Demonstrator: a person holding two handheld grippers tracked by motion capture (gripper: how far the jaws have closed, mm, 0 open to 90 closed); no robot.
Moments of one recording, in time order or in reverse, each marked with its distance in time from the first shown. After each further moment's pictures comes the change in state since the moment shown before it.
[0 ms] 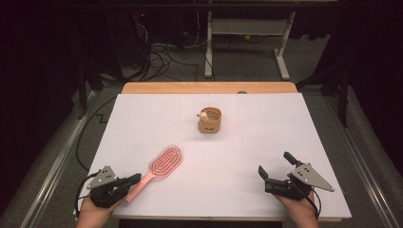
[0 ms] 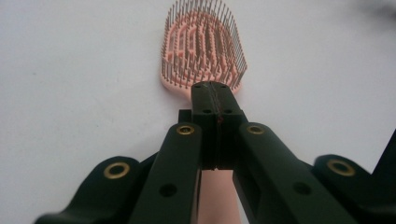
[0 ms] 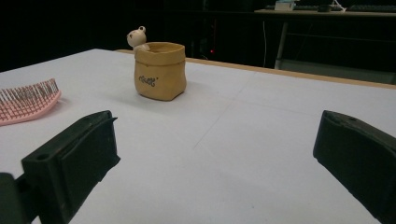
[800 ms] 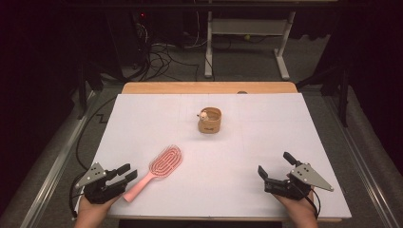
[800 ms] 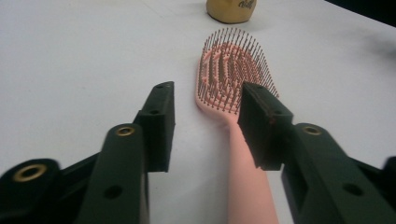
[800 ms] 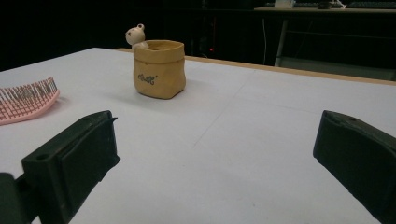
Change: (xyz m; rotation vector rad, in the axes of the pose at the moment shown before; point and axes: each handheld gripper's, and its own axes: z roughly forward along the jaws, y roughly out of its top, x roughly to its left) left arm 0.015 -0.006 -0.005 -0.112 0.056 -0.036; right arm 0.000 -0.001 0.001 0.006 -0.002 0.007
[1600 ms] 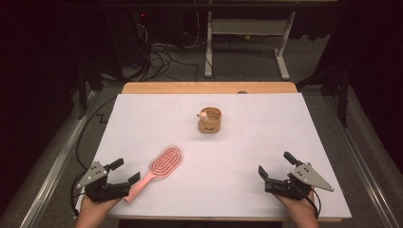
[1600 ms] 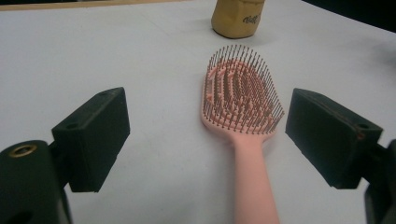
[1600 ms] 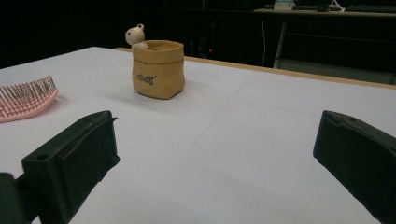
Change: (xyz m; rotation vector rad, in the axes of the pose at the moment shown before) left arm -0.002 0.005 0.004 -0.047 0.029 0.015; right arm 0.000 0.001 0.000 -0.002 -0.004 -0.015
